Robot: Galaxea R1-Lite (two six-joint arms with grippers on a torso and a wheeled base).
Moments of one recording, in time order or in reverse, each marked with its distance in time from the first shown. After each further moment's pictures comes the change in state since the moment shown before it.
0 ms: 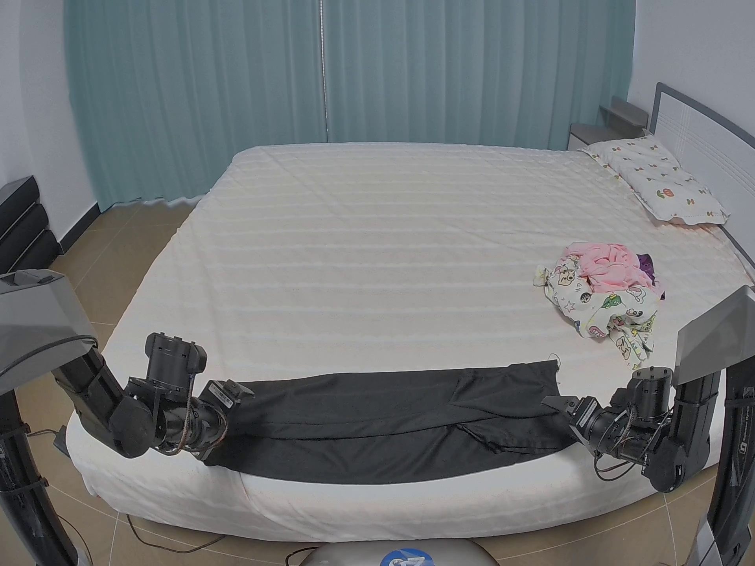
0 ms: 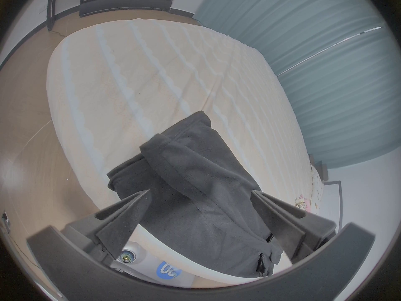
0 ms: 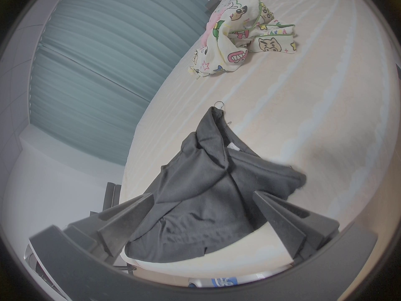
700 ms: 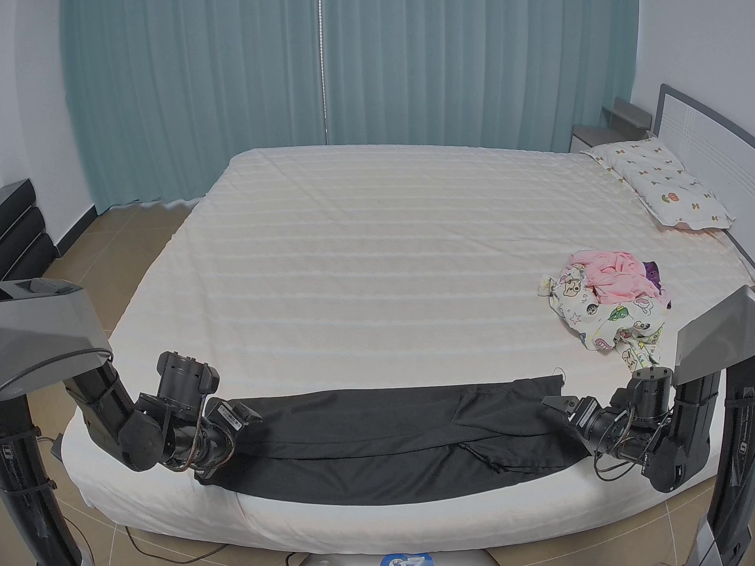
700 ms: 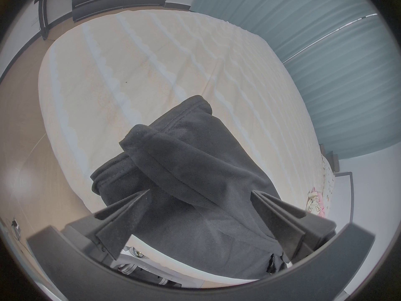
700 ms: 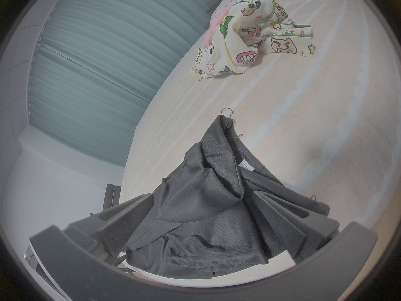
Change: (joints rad) left arm -0.020 0.042 0.035 0.005 0.010 0.011; right arm 0.001 0.000 0.001 0.000 0.000 0.000
